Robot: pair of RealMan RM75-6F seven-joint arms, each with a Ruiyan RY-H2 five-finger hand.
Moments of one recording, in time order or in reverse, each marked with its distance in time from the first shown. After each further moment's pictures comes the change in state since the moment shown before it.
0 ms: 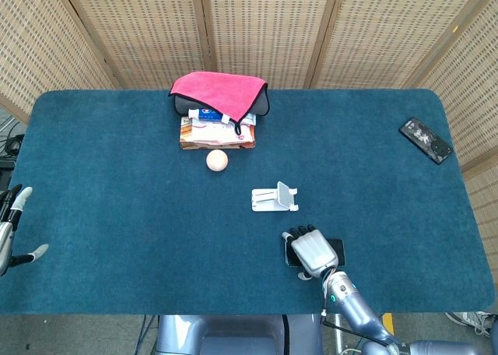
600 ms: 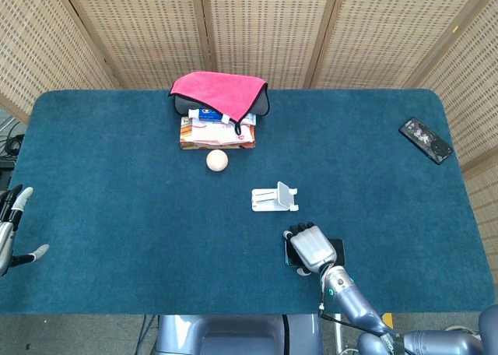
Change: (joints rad) left arm -0.002 0.002 0.001 -0.005 -0.006 -0.004 0.005; right arm 0.076 -0.012 -0.040 0.048 0.074 -0.002 0.030
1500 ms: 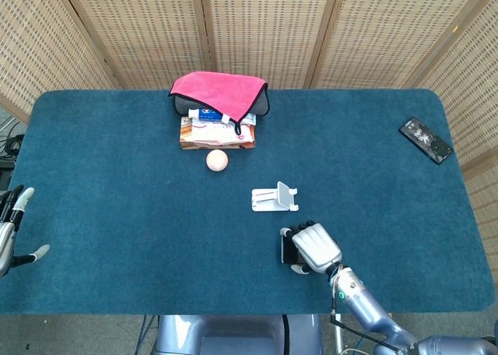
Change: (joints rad) left arm -0.002 -0.001 0.002 -0.003 -0.002 -0.002 0.007; right arm -0.044 0.077 -0.034 -0.007 -0.338 0.092 0.373
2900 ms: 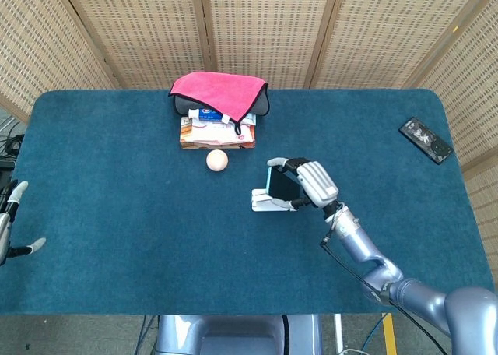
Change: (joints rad) left arm -0.042 0.008 -0.037 0.010 -0.120 -0.094 -0.003; right arm 0.185 -0.228 0.189 0.738 -0.313 0.092 1.100
